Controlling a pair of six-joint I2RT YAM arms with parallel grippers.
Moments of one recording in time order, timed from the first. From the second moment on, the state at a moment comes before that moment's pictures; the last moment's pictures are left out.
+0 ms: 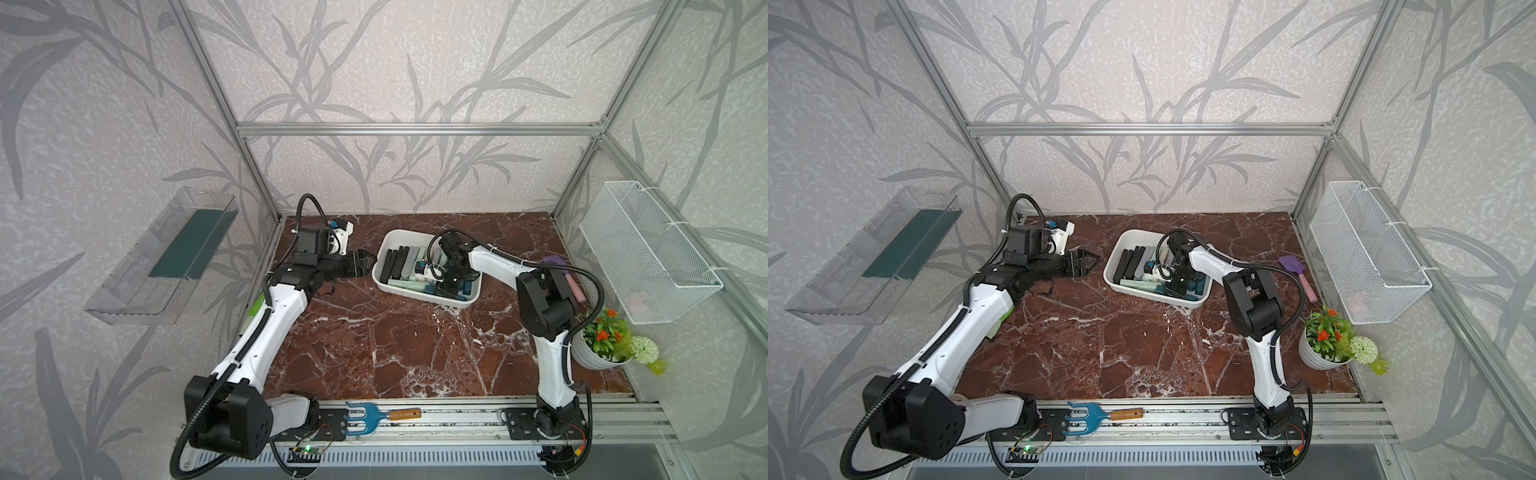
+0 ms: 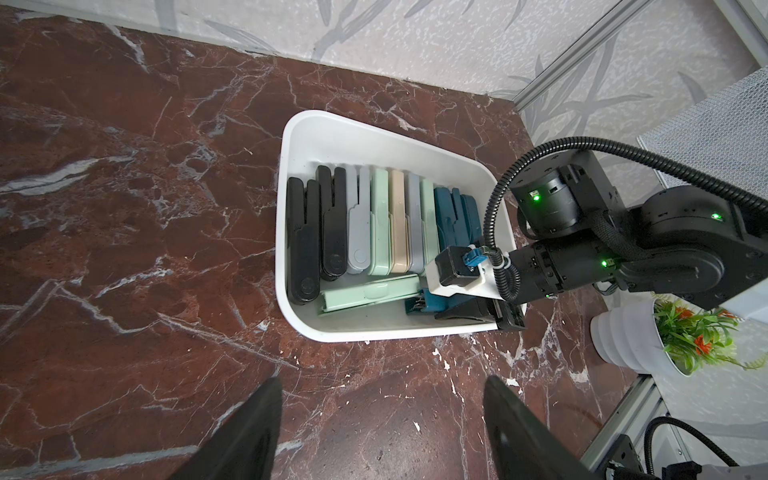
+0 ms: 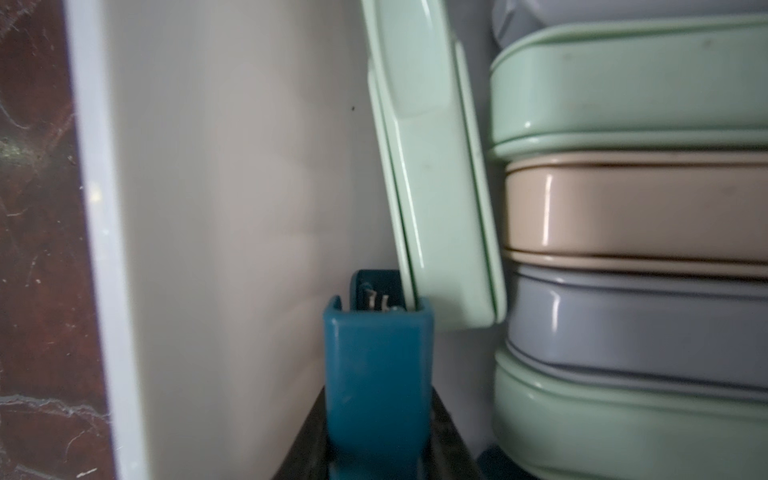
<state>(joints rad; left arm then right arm) -0.16 1.27 1.12 -0.52 0.46 -0.26 0.48 2.13 1.59 -0.87 -0.36 -0.73</state>
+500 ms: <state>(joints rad) -0.16 1.27 1.12 -0.52 0.46 -0.26 0.50 2.11 1.57 -0.83 -0.30 -0.72</state>
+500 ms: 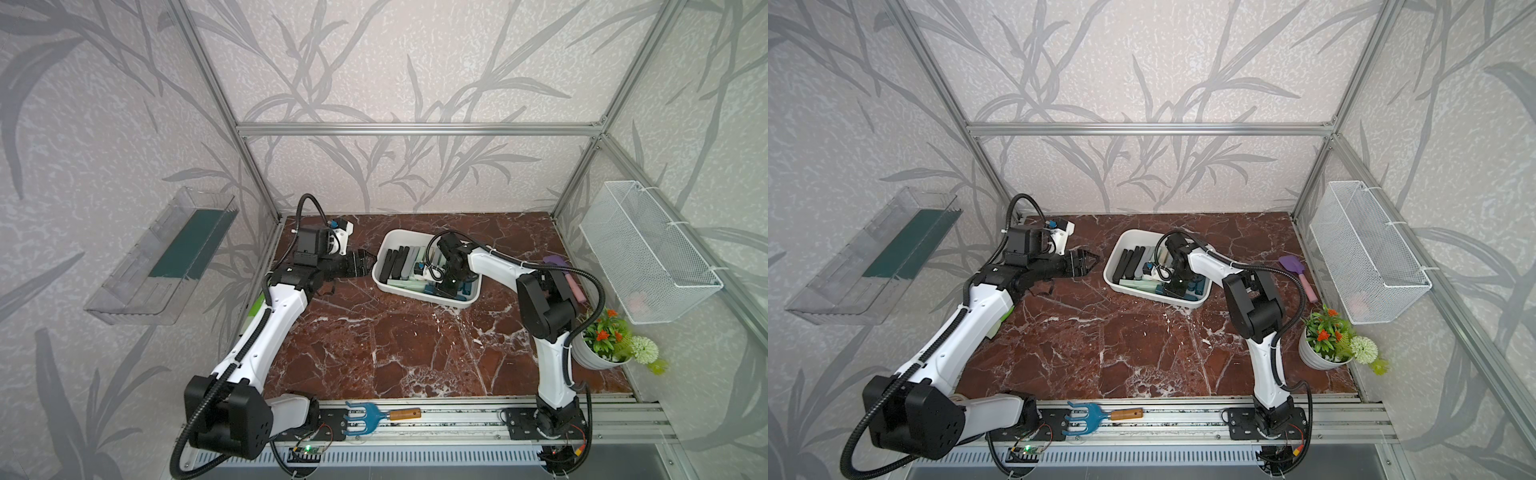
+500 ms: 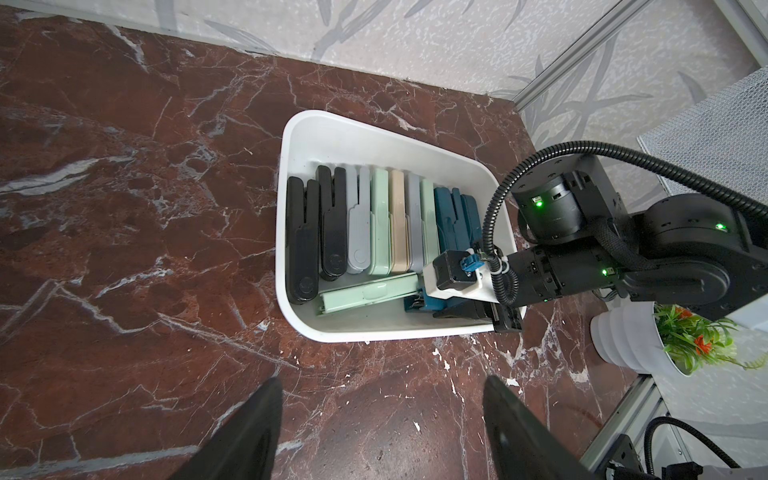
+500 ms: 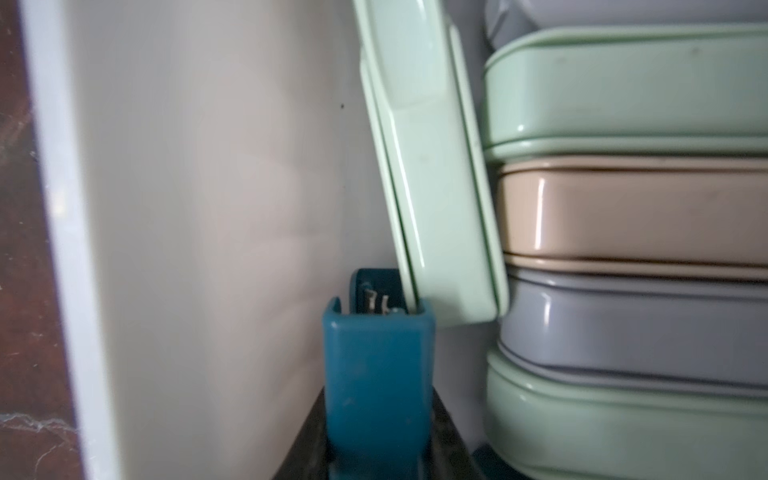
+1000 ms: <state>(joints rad) -0.16 1.27 1.12 -0.52 0.46 -0.26 0.51 2.07 1.54 -0.89 -0.23 -0.70</state>
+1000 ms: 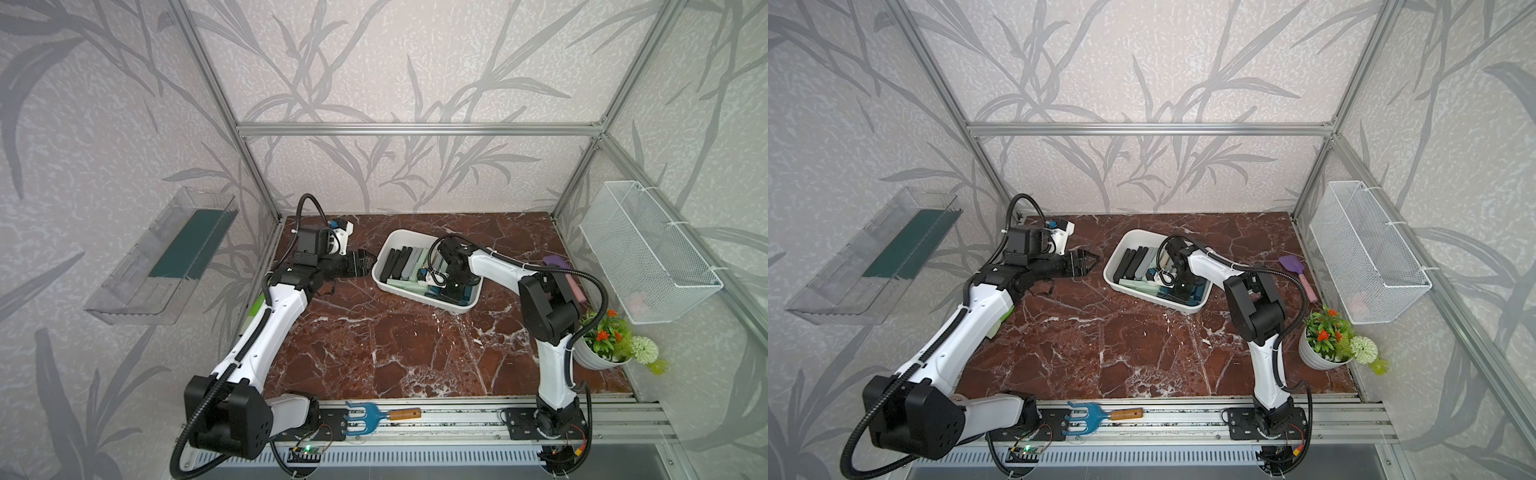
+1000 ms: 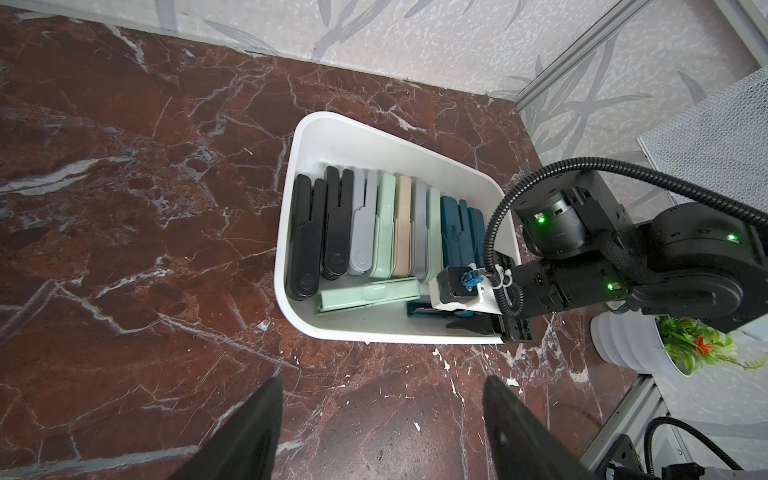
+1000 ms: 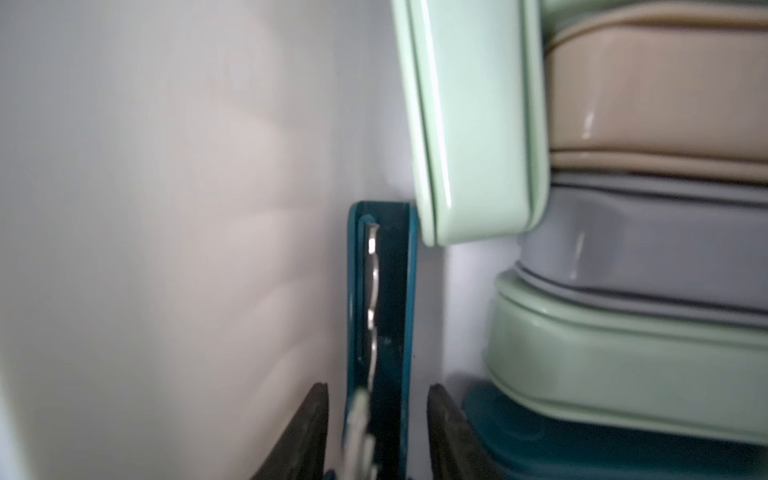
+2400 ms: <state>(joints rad) -0.11 1.33 0.62 0.09 -0.66 -0.29 0.10 1.31 0.62 0.26 0.17 0.11</state>
